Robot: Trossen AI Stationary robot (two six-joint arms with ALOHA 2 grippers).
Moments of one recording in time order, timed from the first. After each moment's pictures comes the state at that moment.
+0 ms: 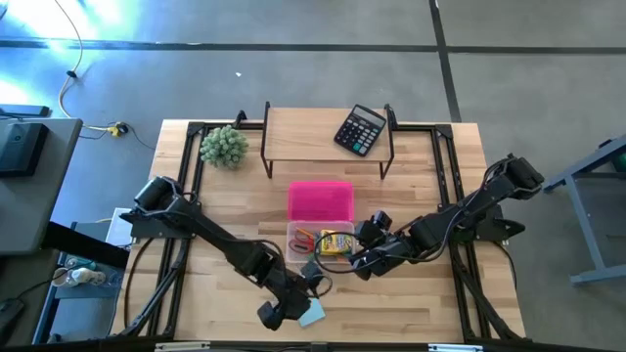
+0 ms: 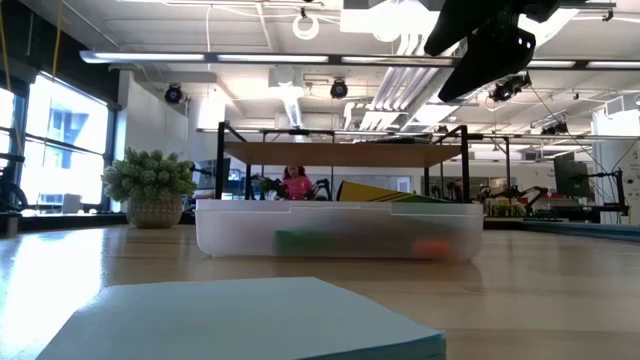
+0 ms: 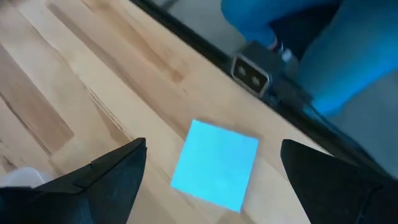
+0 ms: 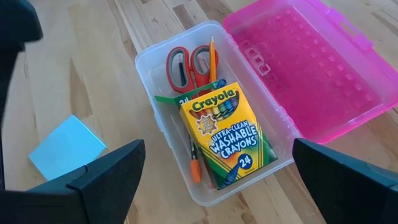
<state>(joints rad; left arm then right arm) -0.41 1.87 1.41 -0.42 0.08 0.30 0.51 1.51 1.10 -0.57 0.52 0.83</state>
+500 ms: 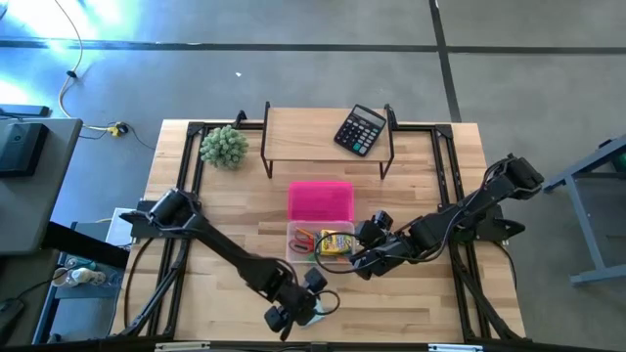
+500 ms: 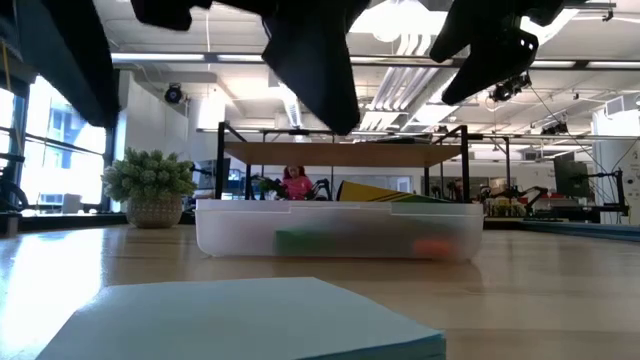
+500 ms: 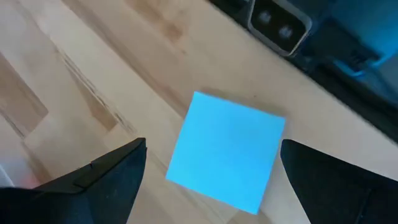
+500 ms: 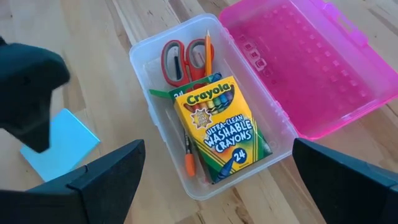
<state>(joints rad) -0.45 2.04 1.48 -0.47 -0.04 0.31 0.51 1.51 1.10 -0.60 0.51 0.83</state>
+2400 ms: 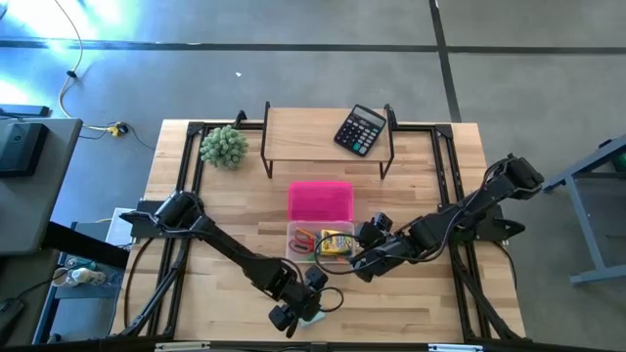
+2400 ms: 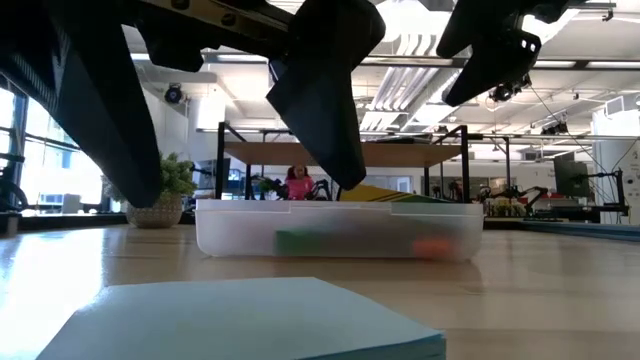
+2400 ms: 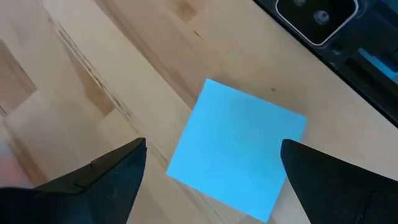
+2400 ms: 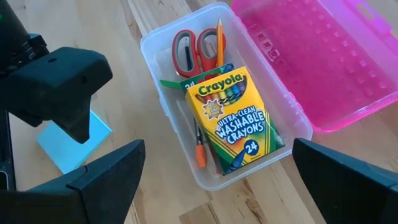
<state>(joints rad) -0.43 2.08 1.48 -0.45 -0.04 0.24 0.51 1.51 1.10 -0.59 0.46 0.83</state>
